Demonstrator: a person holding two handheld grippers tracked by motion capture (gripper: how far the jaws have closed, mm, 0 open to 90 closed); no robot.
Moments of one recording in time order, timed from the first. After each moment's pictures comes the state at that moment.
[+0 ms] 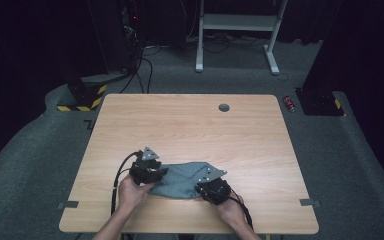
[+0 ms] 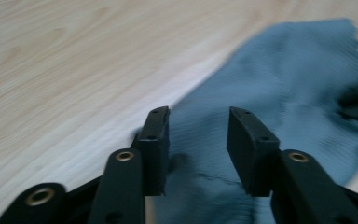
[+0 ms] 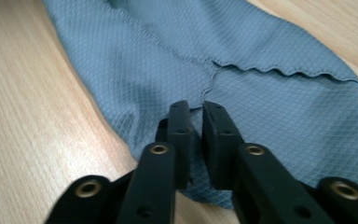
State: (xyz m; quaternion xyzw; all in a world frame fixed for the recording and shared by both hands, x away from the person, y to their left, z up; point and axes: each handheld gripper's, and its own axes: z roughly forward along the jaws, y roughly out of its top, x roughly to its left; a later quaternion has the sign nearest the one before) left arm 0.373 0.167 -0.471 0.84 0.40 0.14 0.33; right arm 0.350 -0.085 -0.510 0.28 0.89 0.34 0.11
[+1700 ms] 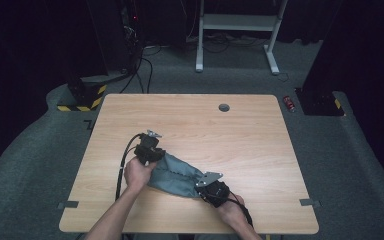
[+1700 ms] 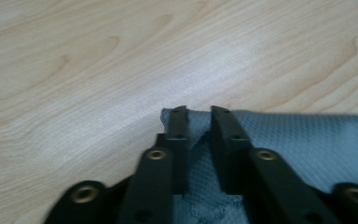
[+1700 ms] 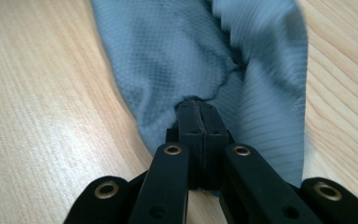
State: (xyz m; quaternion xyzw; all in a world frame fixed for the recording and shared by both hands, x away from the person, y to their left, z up) left arm 0.442 0.169 -0.476 0.81 0.48 0.15 0.29; right arm 0.345 -0.083 -0.510 0.25 0.91 0.32 0.13
